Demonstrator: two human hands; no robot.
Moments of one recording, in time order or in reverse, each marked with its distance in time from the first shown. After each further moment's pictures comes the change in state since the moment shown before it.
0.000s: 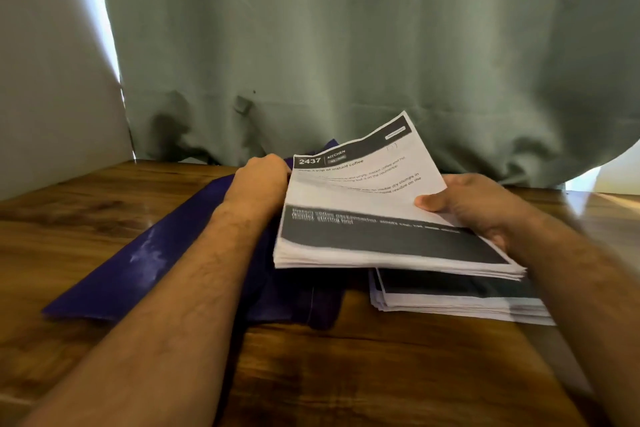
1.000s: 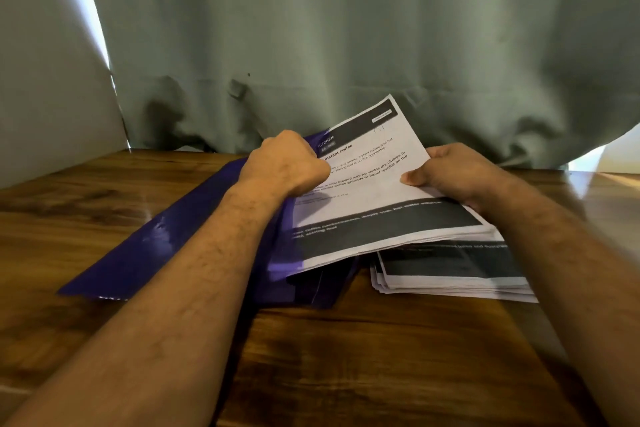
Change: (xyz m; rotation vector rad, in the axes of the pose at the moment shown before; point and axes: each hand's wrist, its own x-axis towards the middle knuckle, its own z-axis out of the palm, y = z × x) left_hand -0.026 0.039 -0.010 -0.191 -0.027 -0.010; right_hand 0.016 -0.009 0.014 -0.239 0.099 -0.052
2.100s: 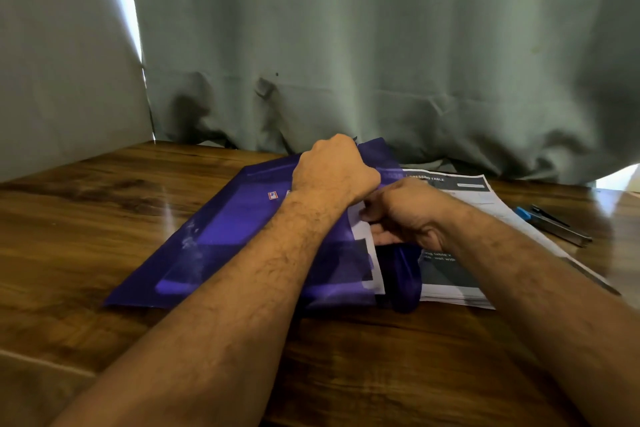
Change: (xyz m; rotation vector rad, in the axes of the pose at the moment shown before) left_hand -0.009 0.015 0.019 0.022 0.098 0.039; right_hand -0.020 -0.018 0.084 0.262 -0.355 0.163
